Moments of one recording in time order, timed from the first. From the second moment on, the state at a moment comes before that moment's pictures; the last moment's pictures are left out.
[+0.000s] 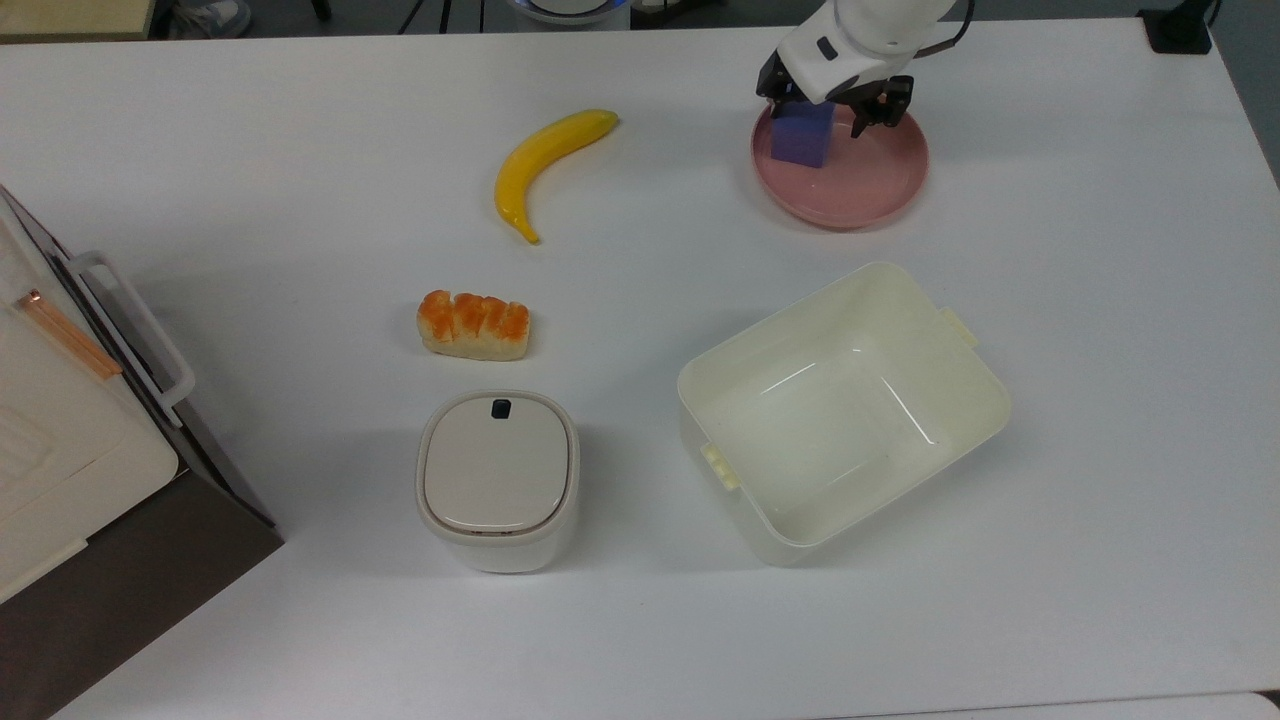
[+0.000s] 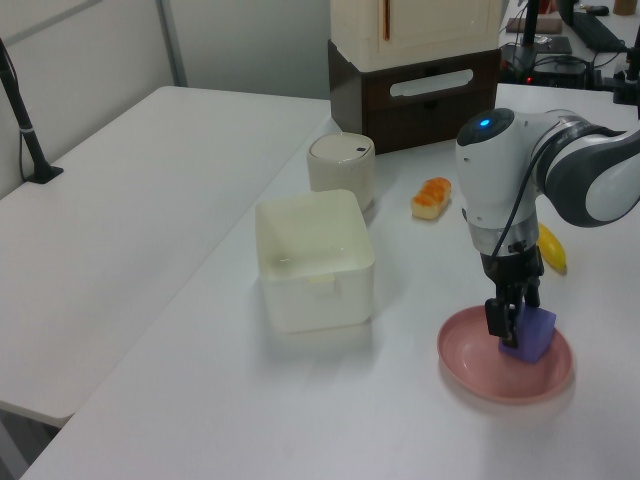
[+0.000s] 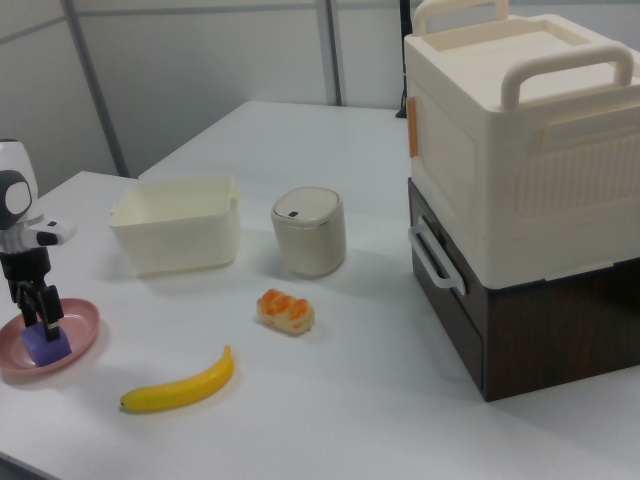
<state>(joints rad) 0.61 0.13 -0.01 -2.11 0.06 2.00 0.75</state>
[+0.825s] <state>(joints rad) 0.59 0.12 -0.01 -2.11 0.06 2.00 0.75</state>
